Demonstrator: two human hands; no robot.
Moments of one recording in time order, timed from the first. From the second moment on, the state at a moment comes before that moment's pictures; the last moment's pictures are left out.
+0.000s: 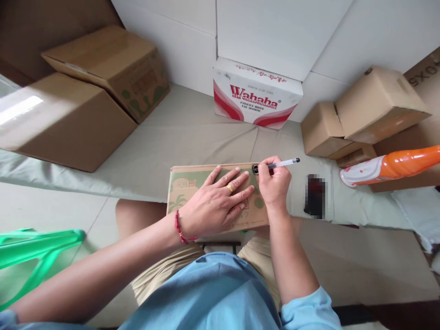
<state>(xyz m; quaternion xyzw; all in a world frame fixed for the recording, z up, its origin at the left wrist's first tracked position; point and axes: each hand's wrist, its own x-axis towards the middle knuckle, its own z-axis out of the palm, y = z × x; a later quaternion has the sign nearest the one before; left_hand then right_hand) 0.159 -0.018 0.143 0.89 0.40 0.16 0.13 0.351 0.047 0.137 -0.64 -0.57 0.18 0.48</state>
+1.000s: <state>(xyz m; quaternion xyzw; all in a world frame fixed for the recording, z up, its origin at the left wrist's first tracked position) 0.158 -0.016 0.143 0.89 0.40 0.17 0.13 0.352 0.048 0.133 -0.64 -0.55 0.15 0.51</state>
